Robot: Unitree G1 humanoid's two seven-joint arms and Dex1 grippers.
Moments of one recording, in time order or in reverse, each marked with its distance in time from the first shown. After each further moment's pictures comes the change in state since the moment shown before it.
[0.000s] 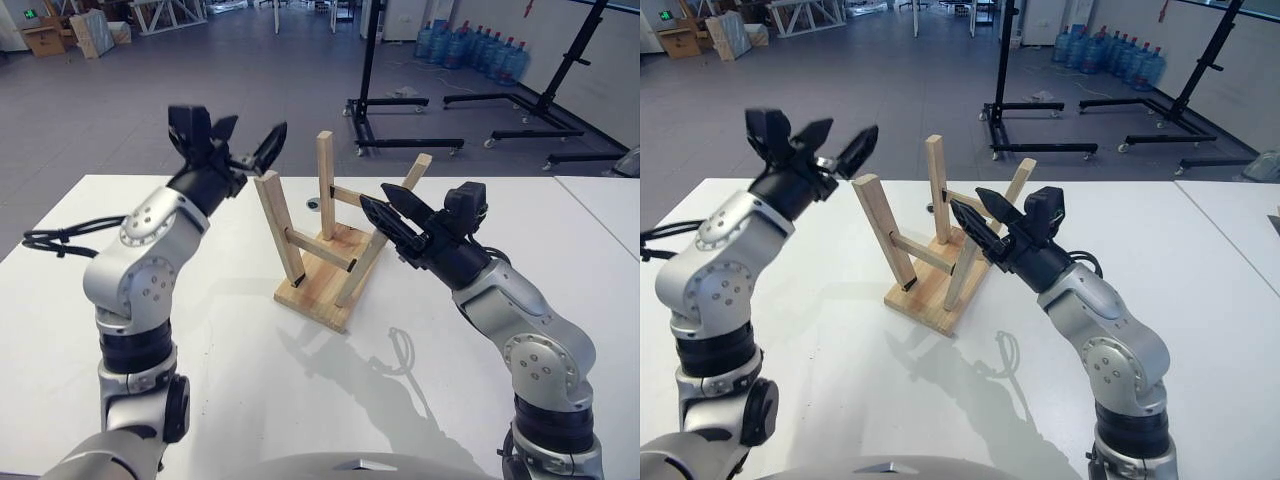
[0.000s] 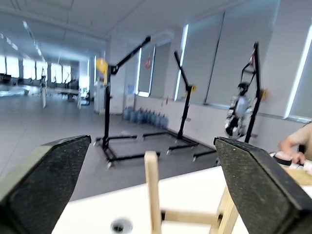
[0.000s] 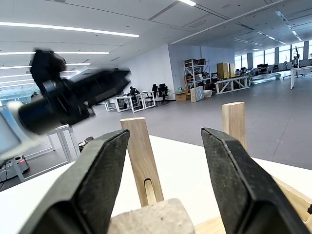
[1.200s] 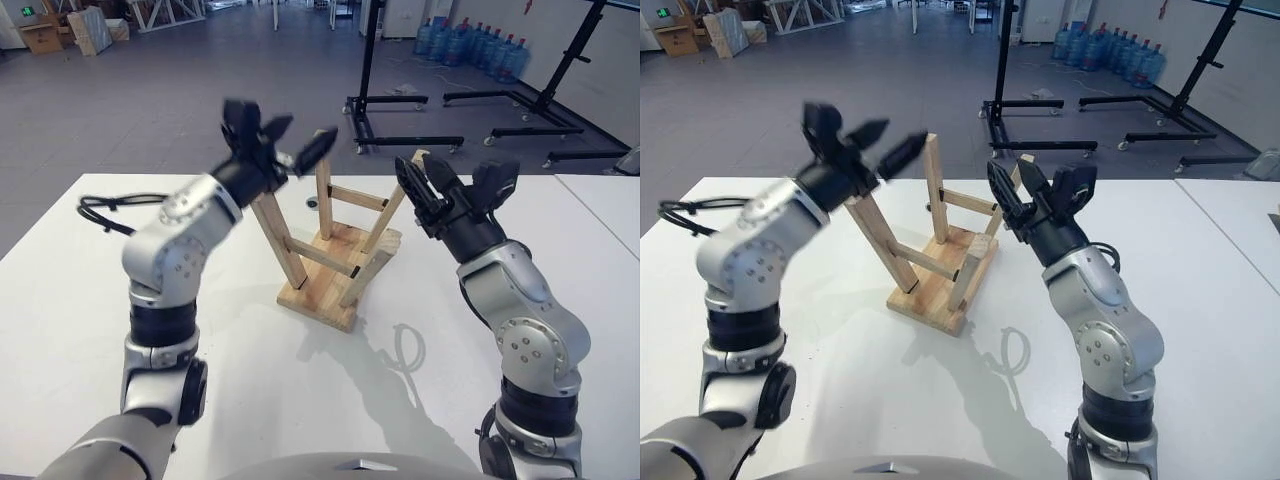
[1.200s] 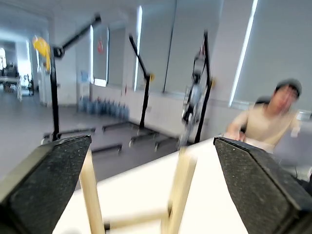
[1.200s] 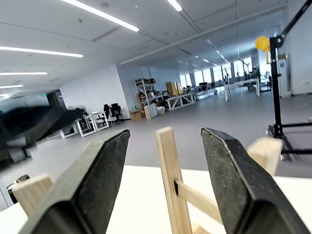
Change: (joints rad) left arm -0.168 -0.067 -0.035 0.139 -0.027 -0.003 -0.123; right arm -0.115 0.091 -0.062 0.029 -0.115 -0.022 -0.219
